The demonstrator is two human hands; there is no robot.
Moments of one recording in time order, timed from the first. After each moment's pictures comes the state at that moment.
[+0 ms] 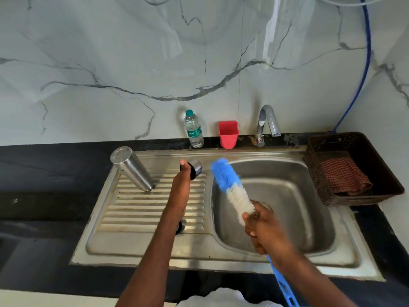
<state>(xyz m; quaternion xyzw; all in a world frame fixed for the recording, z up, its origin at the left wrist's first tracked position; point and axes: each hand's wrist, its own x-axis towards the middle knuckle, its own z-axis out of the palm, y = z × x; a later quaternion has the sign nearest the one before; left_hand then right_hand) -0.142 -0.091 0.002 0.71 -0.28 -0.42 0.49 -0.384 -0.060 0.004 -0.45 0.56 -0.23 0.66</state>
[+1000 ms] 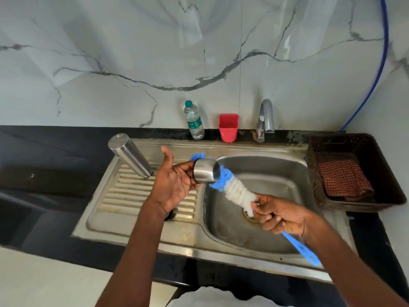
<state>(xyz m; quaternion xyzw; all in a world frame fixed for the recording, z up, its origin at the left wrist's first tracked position) -0.168 -0.073 0.032 0.49 -0.25 -0.61 0.56 -0.467 -0.166 -0.016 -0.32 0.28 0.03 0.91</state>
